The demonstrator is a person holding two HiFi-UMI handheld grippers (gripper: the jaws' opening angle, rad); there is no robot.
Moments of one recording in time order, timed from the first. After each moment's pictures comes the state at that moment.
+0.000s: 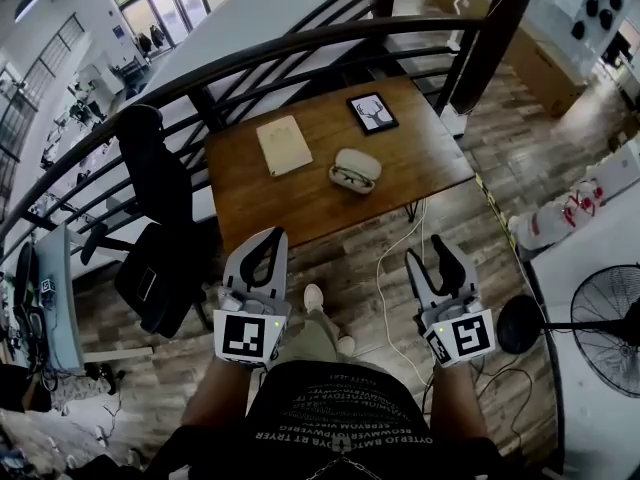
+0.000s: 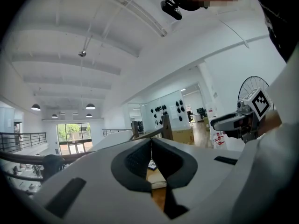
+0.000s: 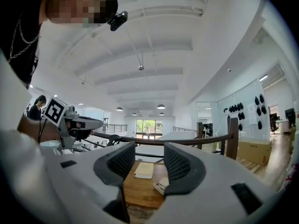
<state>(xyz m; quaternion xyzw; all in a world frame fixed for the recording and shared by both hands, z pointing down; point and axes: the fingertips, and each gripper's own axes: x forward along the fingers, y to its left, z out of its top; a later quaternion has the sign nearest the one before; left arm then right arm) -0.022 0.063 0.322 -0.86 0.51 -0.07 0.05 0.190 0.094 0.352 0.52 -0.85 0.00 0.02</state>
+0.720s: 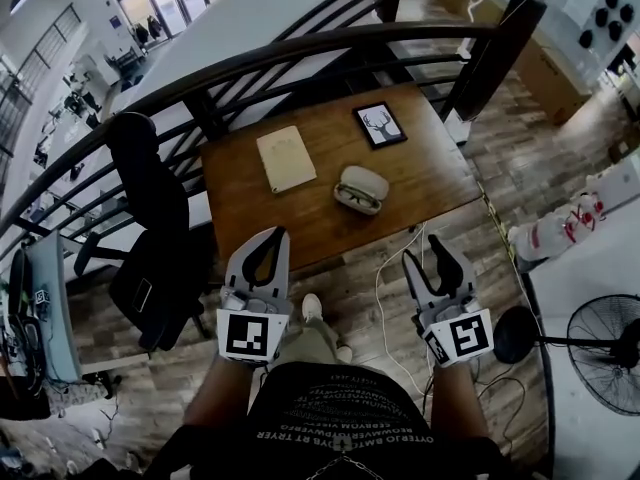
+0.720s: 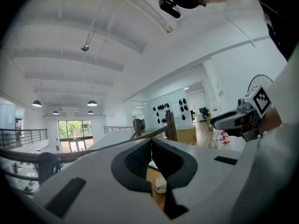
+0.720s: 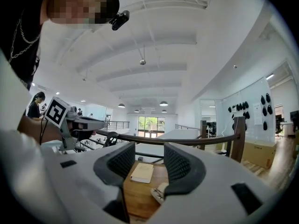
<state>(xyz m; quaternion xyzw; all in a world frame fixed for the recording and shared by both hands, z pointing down) -0.043 -0.031 0.338 -0.85 0.51 -0.08 0.04 0.163 -0.001 0.357 0.51 -0.86 0.00 0.05</state>
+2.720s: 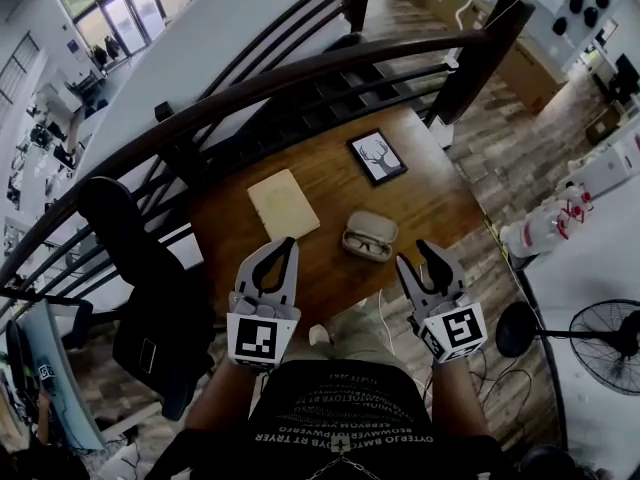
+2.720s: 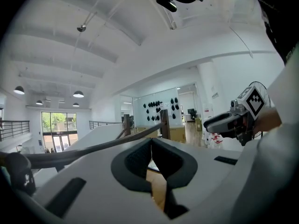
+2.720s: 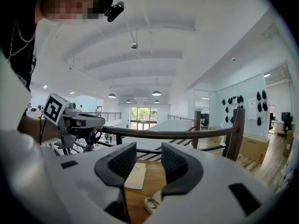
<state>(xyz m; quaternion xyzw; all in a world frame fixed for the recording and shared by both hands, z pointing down) -0.077 -0.209 0.370 -0.90 0.43 -0.08 0.01 0.108 -0.165 0.390 0.55 -0.83 0.05 0.10</state>
